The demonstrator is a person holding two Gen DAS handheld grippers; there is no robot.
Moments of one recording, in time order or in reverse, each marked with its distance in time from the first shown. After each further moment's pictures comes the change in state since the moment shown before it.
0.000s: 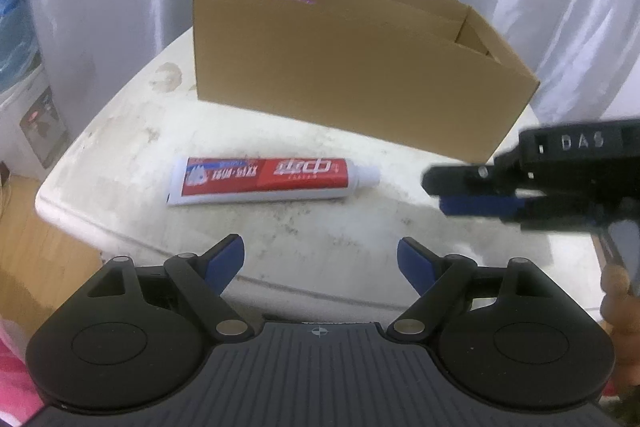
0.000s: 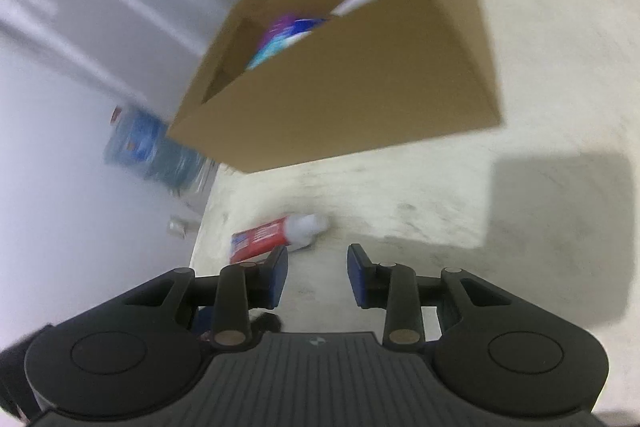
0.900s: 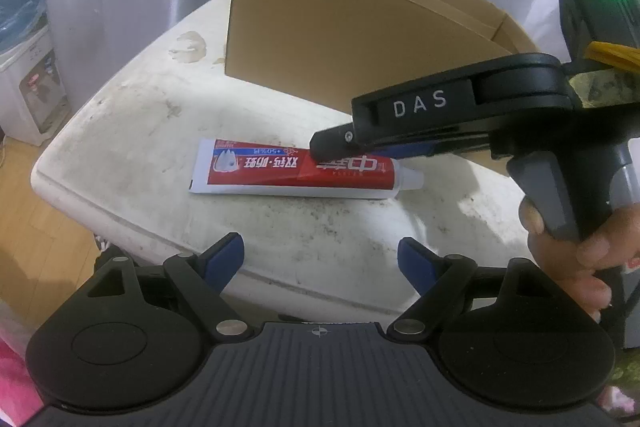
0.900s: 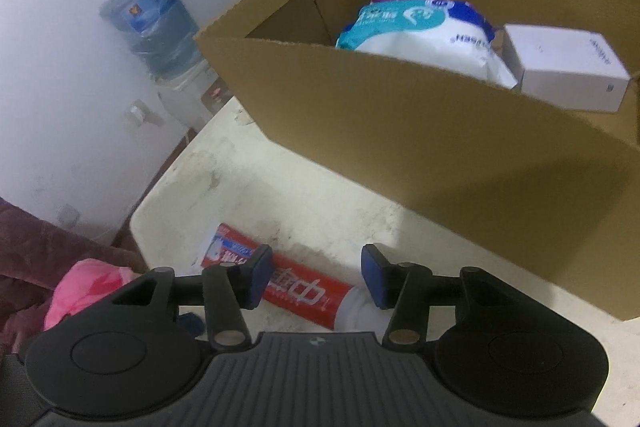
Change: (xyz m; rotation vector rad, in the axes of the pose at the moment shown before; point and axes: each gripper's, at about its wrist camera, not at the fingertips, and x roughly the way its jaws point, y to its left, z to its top) left arm 0.021 0.030 0.002 -0.089 0.043 -0.028; right arm 0.092 0.078 0.030 -0.444 0.174 -0.154
